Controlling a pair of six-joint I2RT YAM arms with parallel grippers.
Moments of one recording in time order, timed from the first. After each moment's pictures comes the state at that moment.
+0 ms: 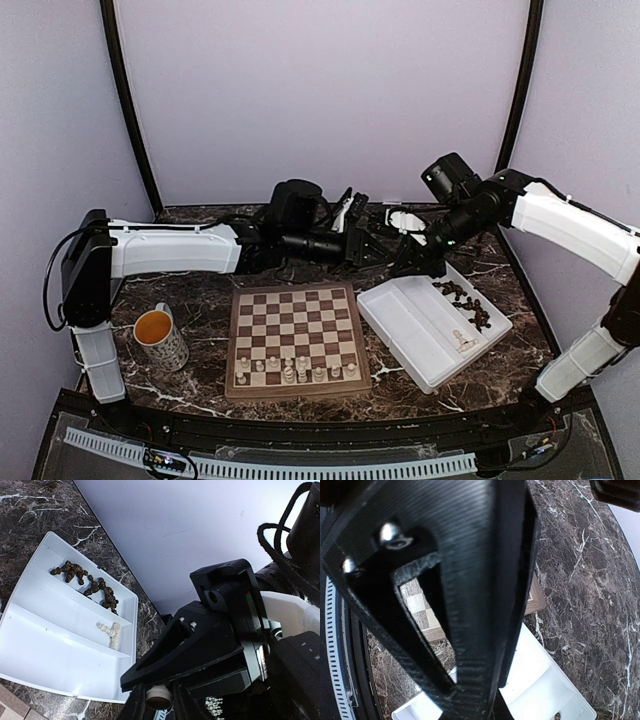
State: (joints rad) left arm -0.94 1.89 1.45 0.11 0.56 -0.85; right arm 0.66 1.47 1.38 -0.95 -0.42 -0.64
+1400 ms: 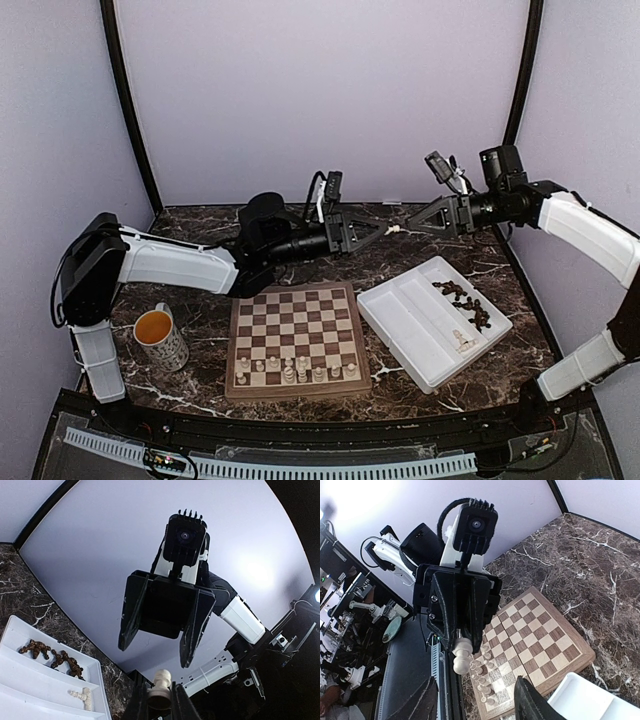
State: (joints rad) left arm -0.91 1.88 1.23 0.84 0.52 -0.96; right arm 0.31 1.39 1.23 -0.54 -1.20 -0.05
